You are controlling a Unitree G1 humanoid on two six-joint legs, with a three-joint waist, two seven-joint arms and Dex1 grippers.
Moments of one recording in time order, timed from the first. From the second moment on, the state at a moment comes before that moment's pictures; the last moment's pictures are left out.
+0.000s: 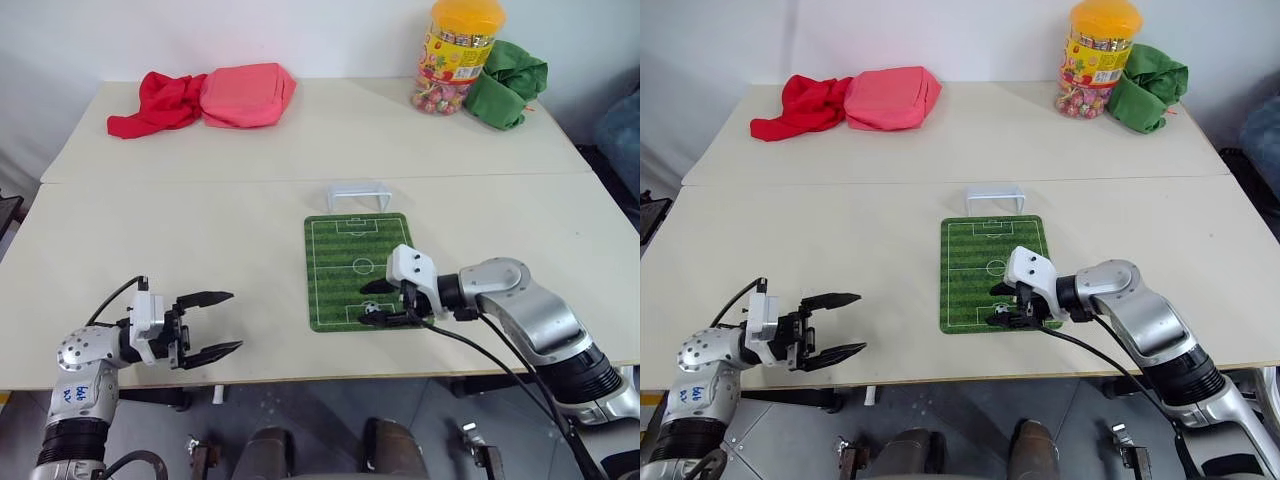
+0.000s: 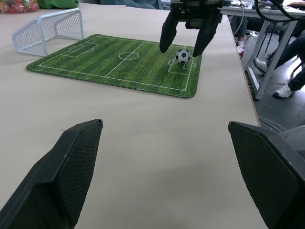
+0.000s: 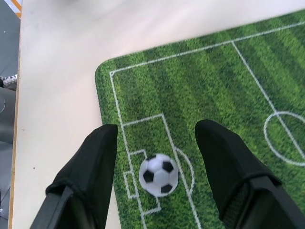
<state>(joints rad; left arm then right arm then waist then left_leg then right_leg) -0.13 0.59 0.21 0.28 -0.51 -0.19 -1.39 -0.53 -0.72 0.30 -0.20 0.30 0.59 1.09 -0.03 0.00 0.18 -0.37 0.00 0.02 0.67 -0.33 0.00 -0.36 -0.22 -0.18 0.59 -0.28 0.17</state>
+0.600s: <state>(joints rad) -0.24 0.59 0.19 0.39 -0.51 -0.22 -1.48 -0.39 -0.82 0.26 -0.32 0.33 0.52 1.16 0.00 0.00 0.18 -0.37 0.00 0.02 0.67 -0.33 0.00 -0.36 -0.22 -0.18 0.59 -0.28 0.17</state>
